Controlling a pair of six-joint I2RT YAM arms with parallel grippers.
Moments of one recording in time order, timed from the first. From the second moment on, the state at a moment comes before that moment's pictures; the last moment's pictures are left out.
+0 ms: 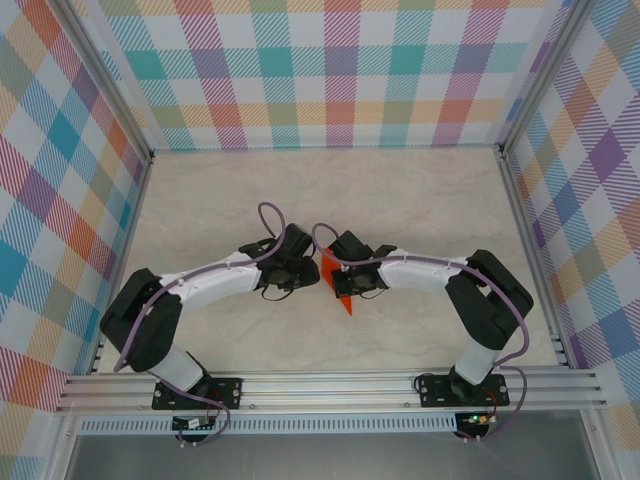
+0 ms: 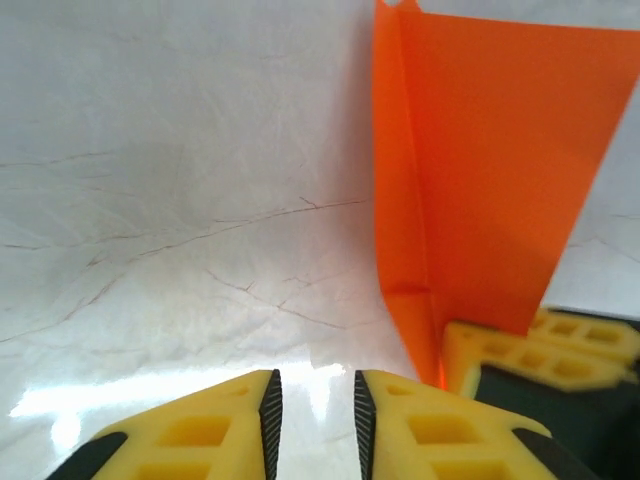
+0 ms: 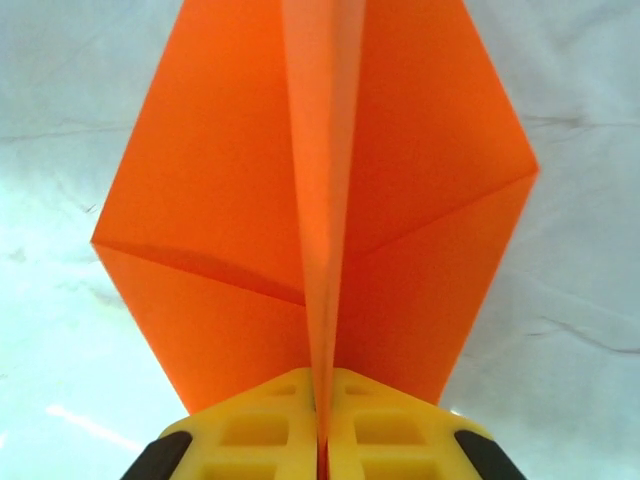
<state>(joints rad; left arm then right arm) -0.73 1.52 0.94 -0.45 0.02 -0.90 0.82 1.71 1.00 -0.46 0.00 0.55</state>
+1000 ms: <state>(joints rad) -0.71 1.26 0.81 -0.53 -0.18 -0.91 0.80 2.00 1.35 -0.73 0.18 0.73</state>
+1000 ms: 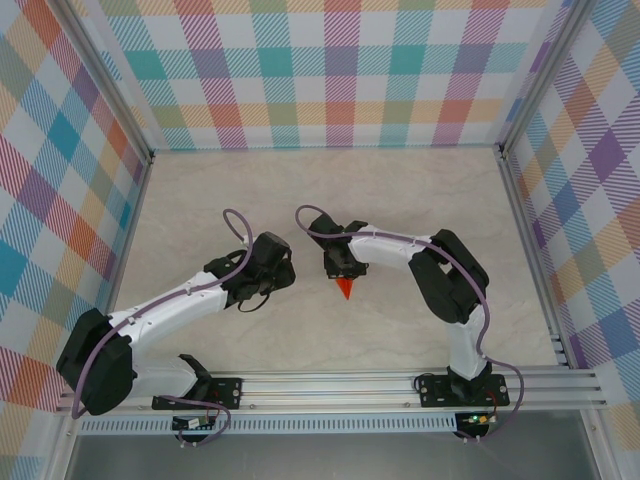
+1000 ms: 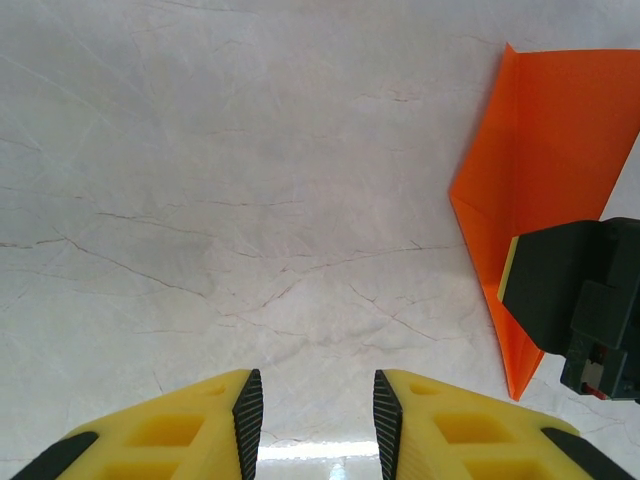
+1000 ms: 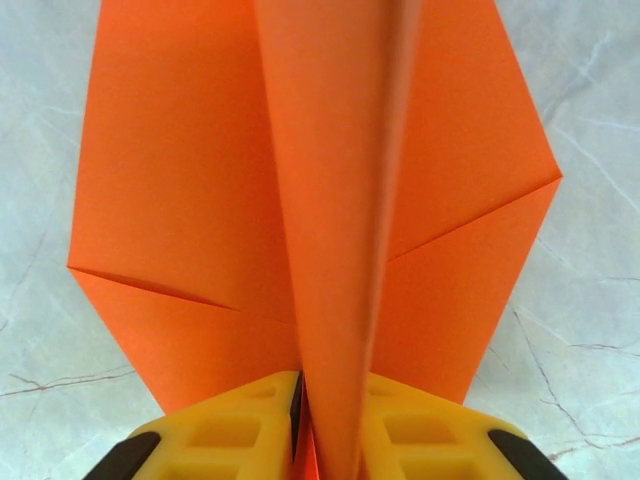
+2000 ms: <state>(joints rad) -0.71 1.23 0.80 -0.53 -0.18 -0.91 0.73 2.05 1.44 -0.75 0.14 0.72</state>
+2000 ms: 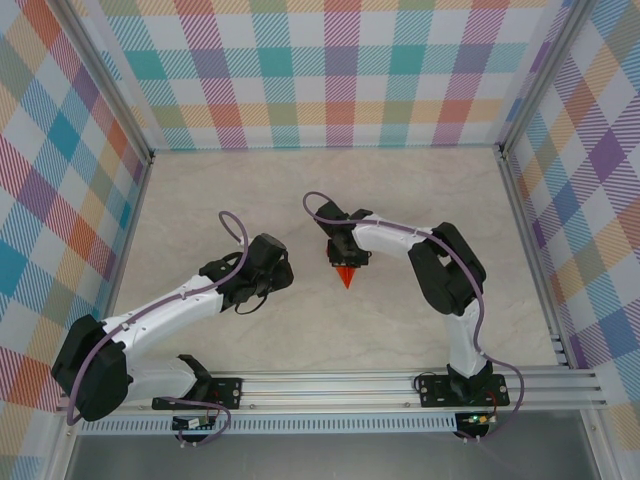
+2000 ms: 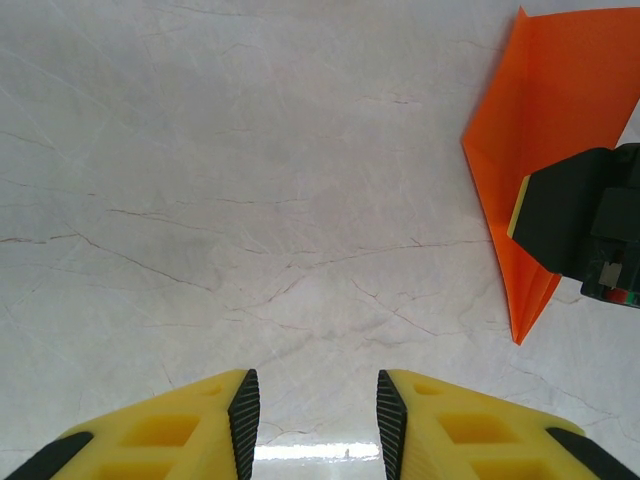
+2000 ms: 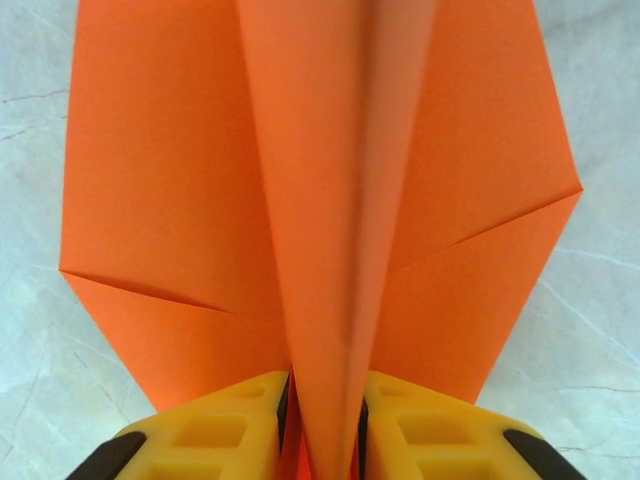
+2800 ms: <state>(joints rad) -0.70 1.16 0.79 -0.56 -0.25 -0.88 0.73 1.77 1.40 -0.77 0.13 0.62</state>
